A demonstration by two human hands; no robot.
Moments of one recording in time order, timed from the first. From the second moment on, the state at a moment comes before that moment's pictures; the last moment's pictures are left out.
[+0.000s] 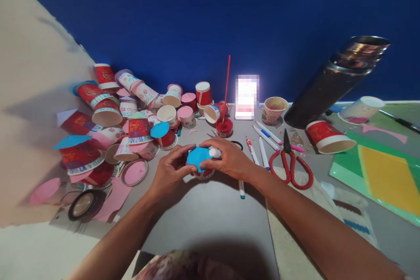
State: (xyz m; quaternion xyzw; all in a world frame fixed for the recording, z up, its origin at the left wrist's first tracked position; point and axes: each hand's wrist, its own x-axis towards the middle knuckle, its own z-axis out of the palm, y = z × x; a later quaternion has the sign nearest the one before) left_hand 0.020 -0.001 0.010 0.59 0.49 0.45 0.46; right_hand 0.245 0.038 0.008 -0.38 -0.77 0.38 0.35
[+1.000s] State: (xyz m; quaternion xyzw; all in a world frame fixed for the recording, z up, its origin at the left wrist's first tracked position) left_hand 0.028 -0.009 0.013 0.63 0.54 0.41 0.38; right_hand 0.260 0.047 0.017 -0.42 -0.54 0.67 0.29
